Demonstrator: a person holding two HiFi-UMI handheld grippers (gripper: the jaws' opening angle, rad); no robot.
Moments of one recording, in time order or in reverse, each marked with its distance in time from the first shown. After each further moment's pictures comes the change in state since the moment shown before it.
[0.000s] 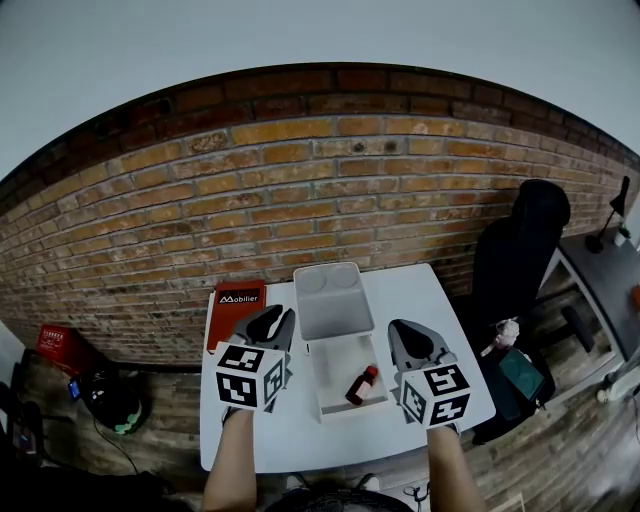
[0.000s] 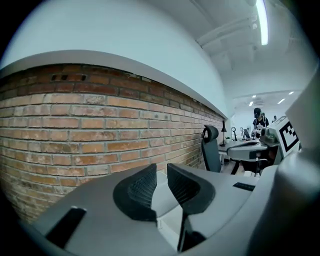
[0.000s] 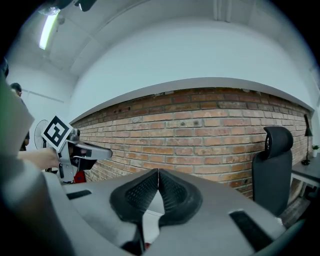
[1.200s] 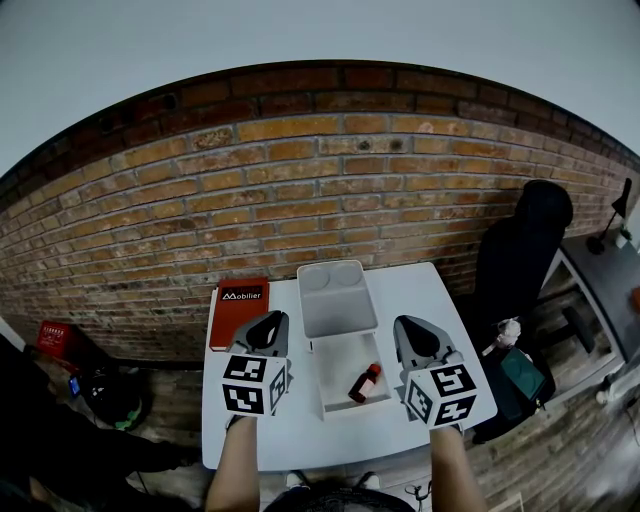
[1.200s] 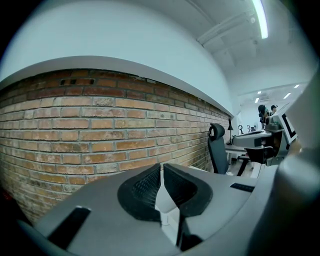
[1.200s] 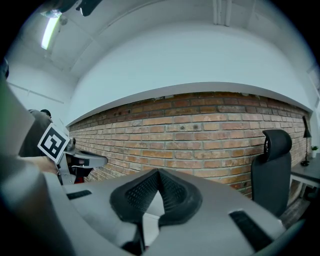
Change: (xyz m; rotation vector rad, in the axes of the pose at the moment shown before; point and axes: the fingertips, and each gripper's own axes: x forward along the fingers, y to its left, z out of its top) left arm -0.011 0.014 -0.017 0.009 -0.017 0.079; right arm -0.004 0.004 0.010 -0.004 -0.036 -0.014
